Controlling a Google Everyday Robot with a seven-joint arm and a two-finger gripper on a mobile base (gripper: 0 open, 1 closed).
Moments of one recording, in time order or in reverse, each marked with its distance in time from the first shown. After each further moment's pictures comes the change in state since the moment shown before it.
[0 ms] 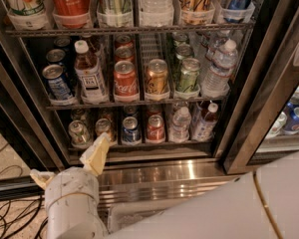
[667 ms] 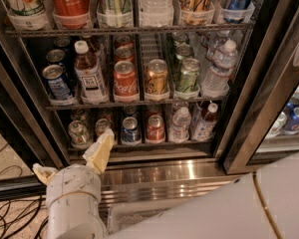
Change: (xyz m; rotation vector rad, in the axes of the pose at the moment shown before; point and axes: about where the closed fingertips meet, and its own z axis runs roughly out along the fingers) arm -0.011 -0.018 -0.003 0.075 -0.038 -0.004
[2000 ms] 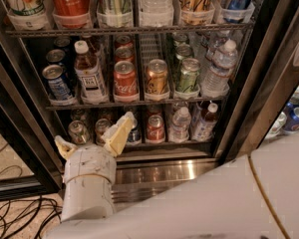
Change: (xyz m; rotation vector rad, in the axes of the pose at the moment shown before) arm -0.018 -0.062 0.021 0.200 -0.097 -0.014
